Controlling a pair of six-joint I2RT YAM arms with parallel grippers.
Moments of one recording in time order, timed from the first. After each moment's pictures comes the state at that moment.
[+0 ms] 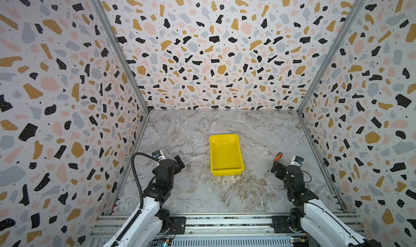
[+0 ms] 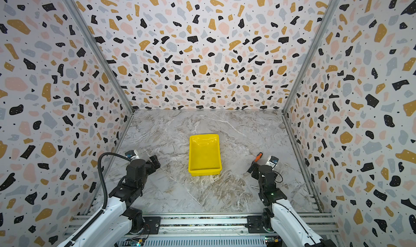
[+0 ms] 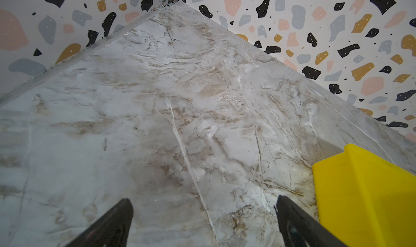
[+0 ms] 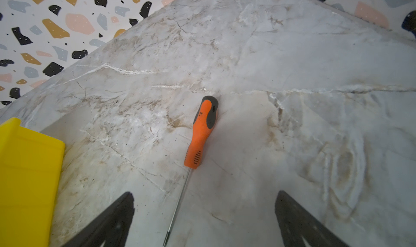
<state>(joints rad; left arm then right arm) -0.26 0.70 0.29 -0.14 -0.38 -0.61 0.25 0.73 0.14 0.03 0.32 0.60</state>
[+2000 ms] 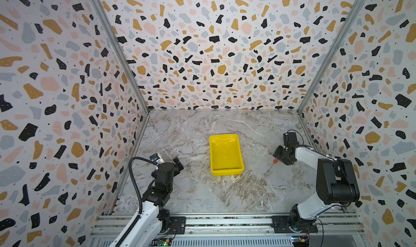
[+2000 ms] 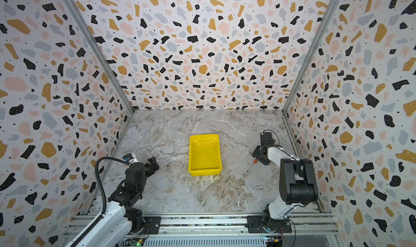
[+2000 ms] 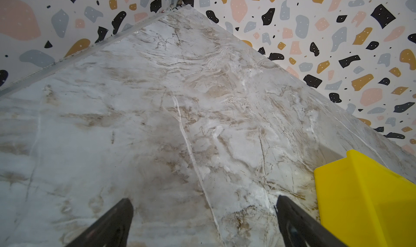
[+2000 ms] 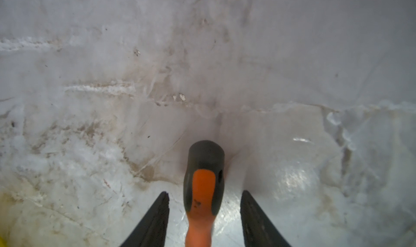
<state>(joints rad) -0.26 0.64 0.24 -0.14 -0.40 -0.64 0.02 1.60 0.85 -0.39 0.02 0.62</state>
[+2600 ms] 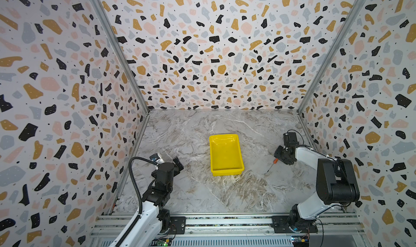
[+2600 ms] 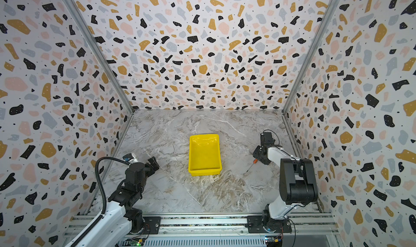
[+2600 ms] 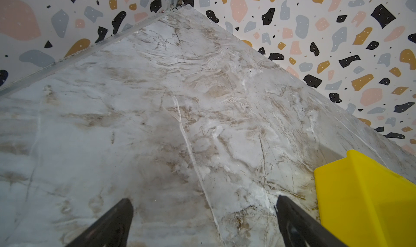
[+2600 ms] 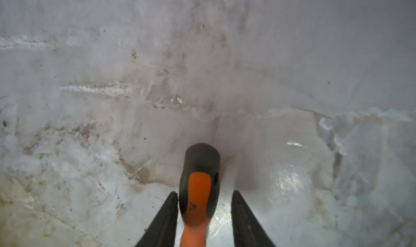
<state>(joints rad) -0.26 0.64 0.24 -0.13 -0.40 -0.64 0.02 1.60 0.85 -0.39 0.03 0.60</state>
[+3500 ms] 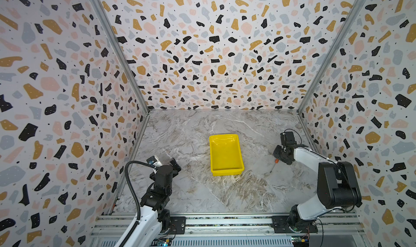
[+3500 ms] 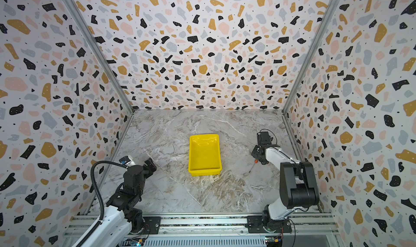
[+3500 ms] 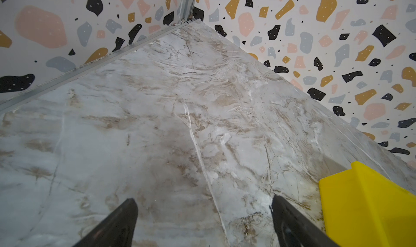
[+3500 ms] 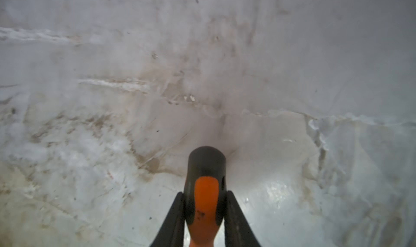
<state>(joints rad) -0.26 0.56 0.22 -0.17 -0.45 -0.66 0.12 1.52 0.86 -0.43 0.16 0.56</state>
